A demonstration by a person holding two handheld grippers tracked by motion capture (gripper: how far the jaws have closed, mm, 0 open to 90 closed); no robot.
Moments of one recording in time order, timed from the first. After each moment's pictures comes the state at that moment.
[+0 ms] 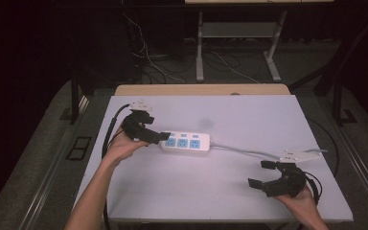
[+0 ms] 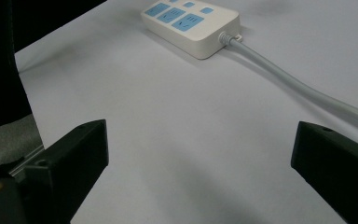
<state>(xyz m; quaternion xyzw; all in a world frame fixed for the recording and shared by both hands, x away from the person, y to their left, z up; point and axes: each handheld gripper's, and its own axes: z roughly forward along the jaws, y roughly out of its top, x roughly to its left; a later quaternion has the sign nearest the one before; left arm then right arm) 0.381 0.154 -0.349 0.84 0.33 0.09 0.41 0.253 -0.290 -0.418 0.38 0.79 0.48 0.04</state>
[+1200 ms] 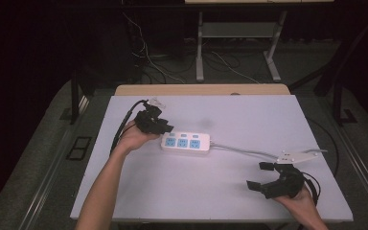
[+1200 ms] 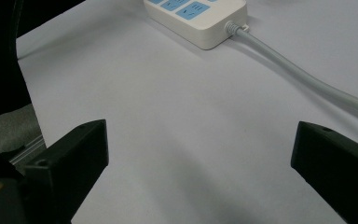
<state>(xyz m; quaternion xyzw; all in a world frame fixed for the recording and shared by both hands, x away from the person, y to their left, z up) 0.423 0.129 -0.376 0.88 0.32 0.09 0.34 0.254 -0.287 -0.421 0.37 0.80 0.47 0.03</state>
